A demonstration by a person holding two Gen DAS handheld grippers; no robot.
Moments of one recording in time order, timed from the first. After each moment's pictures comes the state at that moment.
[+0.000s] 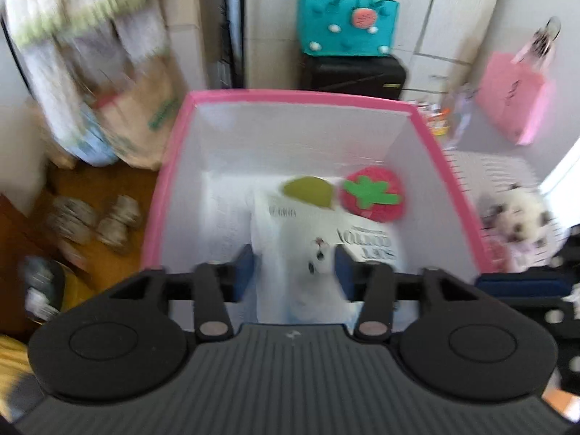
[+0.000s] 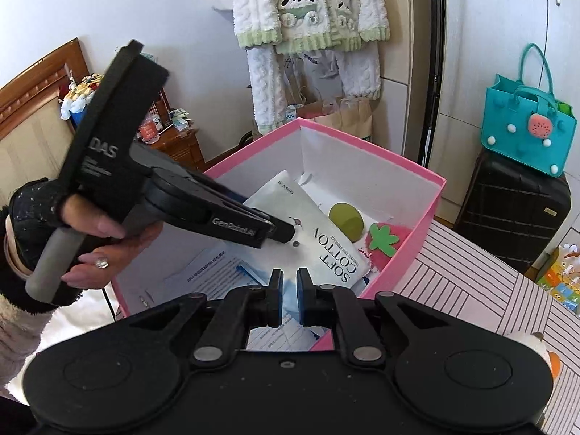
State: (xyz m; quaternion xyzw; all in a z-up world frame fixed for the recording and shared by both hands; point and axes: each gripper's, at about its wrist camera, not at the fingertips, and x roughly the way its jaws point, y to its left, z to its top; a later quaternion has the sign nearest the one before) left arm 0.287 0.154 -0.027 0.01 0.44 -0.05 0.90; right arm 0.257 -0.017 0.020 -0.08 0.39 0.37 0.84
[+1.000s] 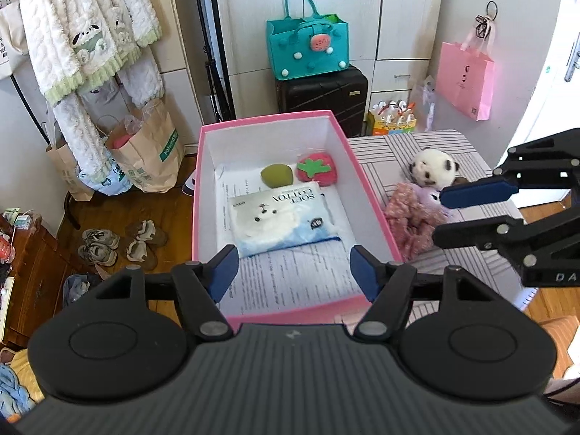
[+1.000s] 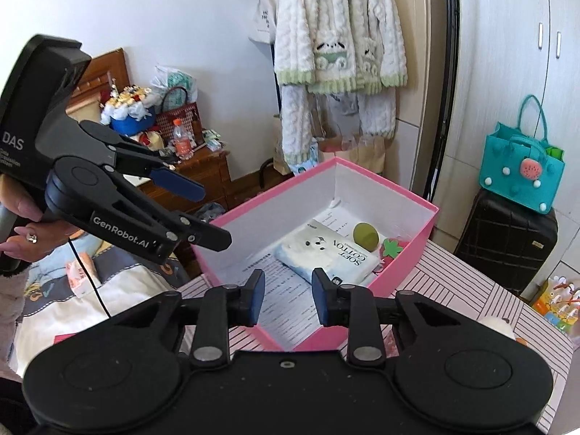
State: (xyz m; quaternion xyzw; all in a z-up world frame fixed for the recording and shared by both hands) left arm 0.141 0.140 0.073 0.05 0.41 -0.09 0.91; right arm 0.160 -0.057 0.087 -0.10 0.33 0.40 0.85
